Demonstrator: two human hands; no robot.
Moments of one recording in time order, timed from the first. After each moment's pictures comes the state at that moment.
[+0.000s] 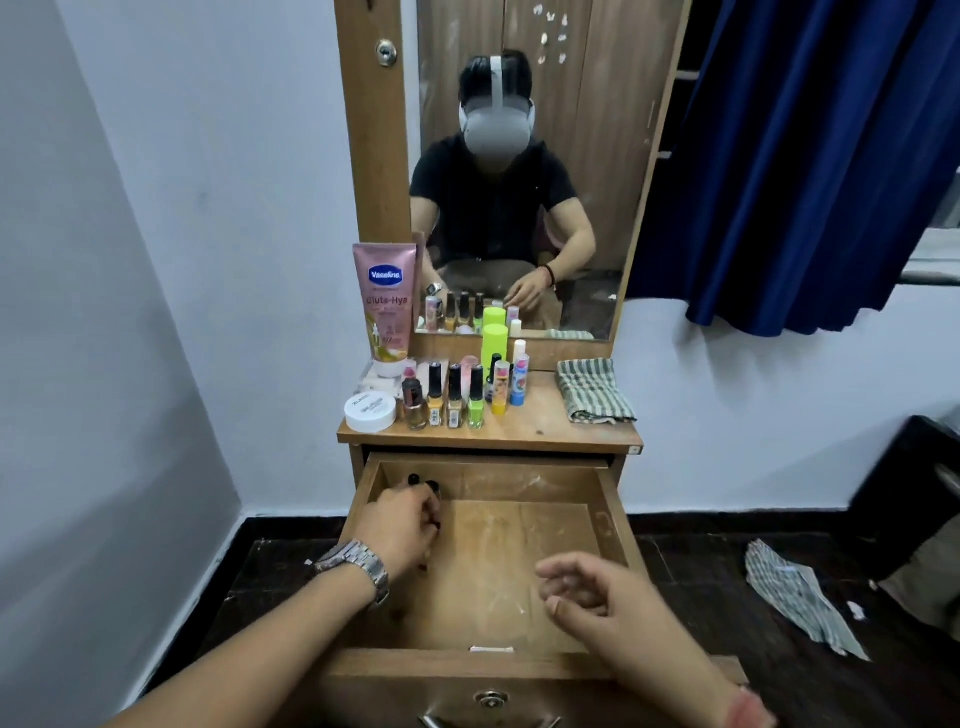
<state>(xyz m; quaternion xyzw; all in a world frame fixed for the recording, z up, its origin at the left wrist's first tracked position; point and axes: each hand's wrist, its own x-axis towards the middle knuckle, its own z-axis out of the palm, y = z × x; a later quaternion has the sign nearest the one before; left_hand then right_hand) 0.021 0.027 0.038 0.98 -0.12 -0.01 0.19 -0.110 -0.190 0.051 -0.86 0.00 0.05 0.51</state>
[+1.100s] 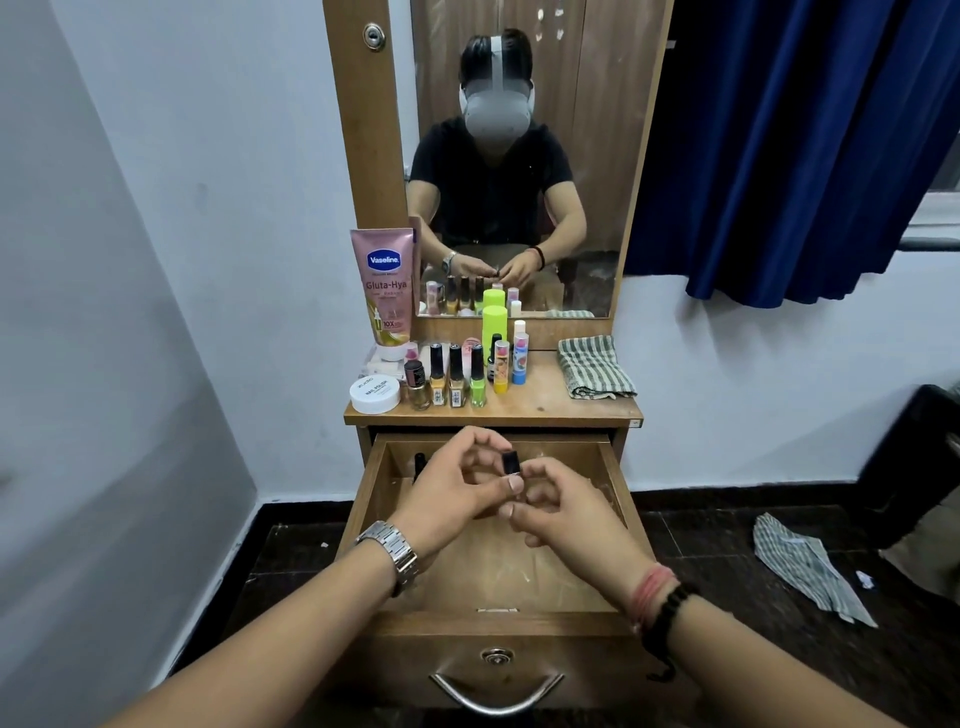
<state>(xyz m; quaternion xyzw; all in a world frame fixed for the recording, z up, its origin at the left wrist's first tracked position) -0.026 -0.011 0.079 0.73 -0.18 -0.08 0.65 -0.067 -0.160 0.069 -0.82 0.00 -0.01 0.58</state>
